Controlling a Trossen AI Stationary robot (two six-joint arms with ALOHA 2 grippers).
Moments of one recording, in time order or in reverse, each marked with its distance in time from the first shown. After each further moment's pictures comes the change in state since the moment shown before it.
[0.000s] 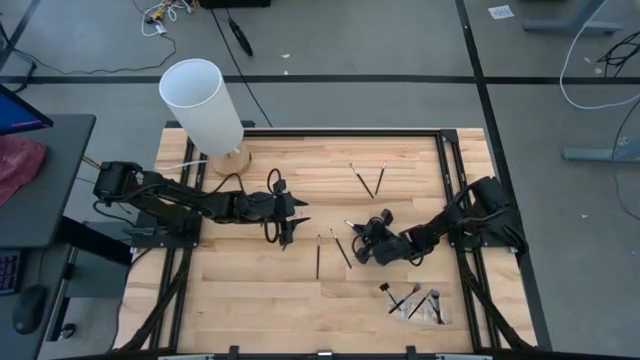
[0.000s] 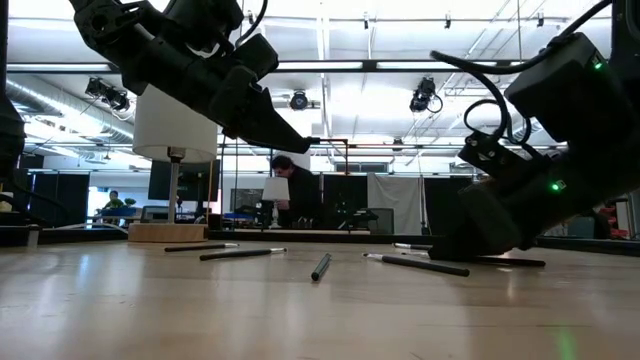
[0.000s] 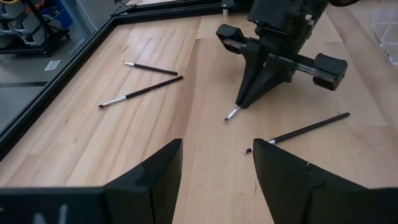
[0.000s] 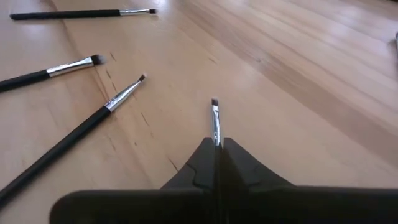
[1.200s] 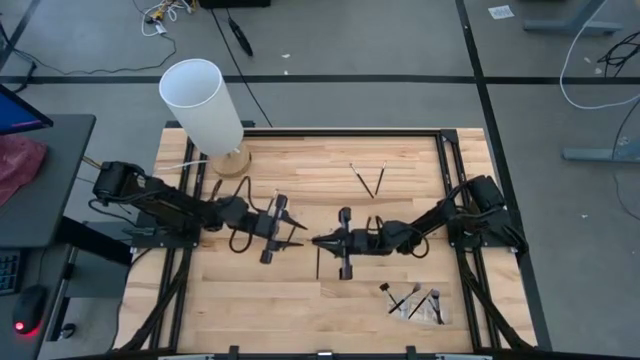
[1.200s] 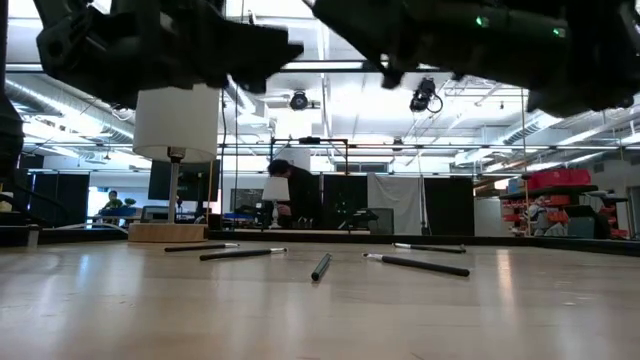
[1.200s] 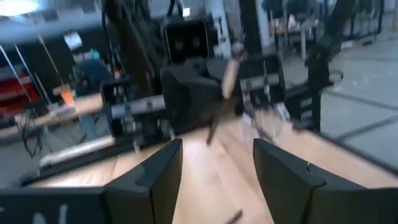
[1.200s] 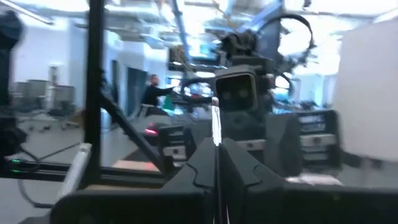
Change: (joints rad) left arm -0.082 0.000 -0.187 0.697 0.370 0.176; right arm -0.049 -0.002 0.284 0.835 -0.526 -0.756
